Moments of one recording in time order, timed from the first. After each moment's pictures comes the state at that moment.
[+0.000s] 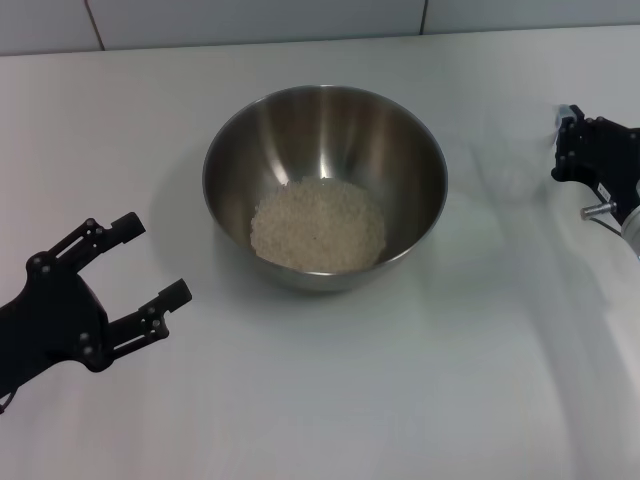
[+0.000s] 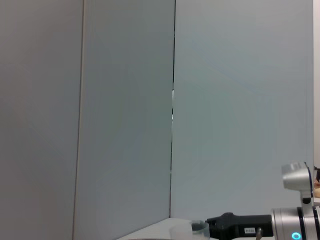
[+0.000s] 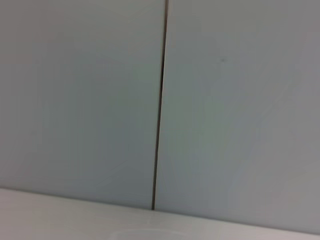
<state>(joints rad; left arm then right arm) -0.28 -2.06 0.59 0.35 1.73 1.81 -0.72 0.50 2.08 0.91 0.06 -2.43 -1.00 0.15</state>
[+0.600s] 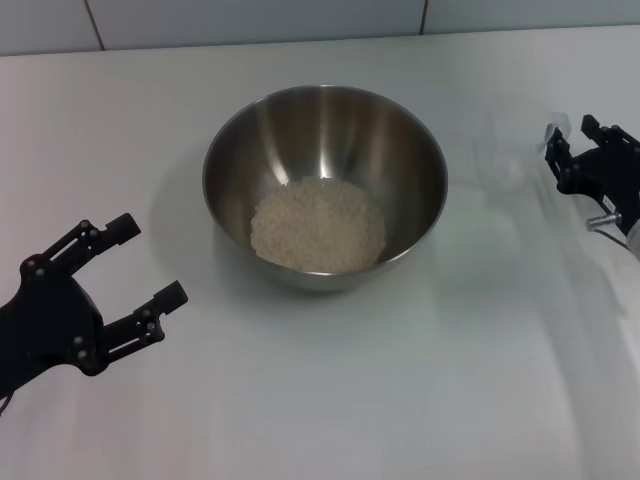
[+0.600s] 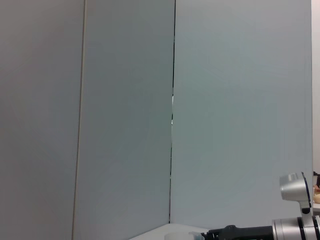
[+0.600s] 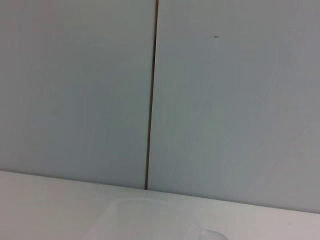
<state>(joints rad) -0.27 -2.06 0.58 0.35 1.73 1.83 -0.72 0.49 2.08 0.91 0.06 -2.43 -0.96 0.16</state>
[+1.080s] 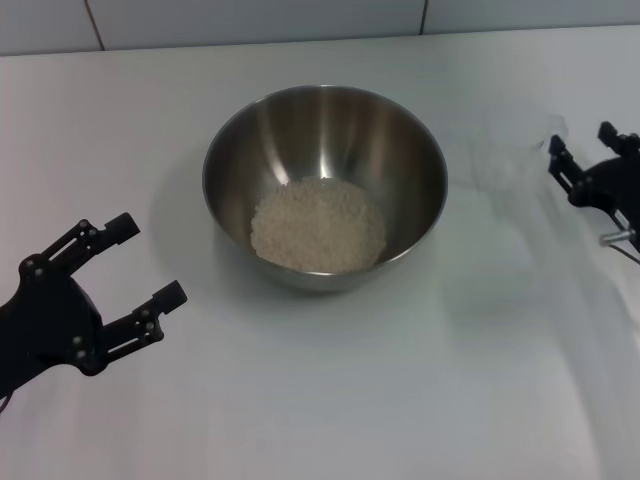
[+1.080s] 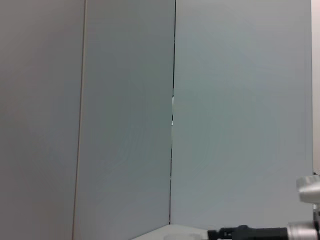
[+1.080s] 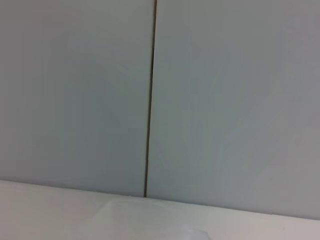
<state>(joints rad) -0.27 -2.06 0.58 0.35 1.73 1.83 -0.72 0.43 2.07 0.88 0.07 -2.43 -1.05 0.17</state>
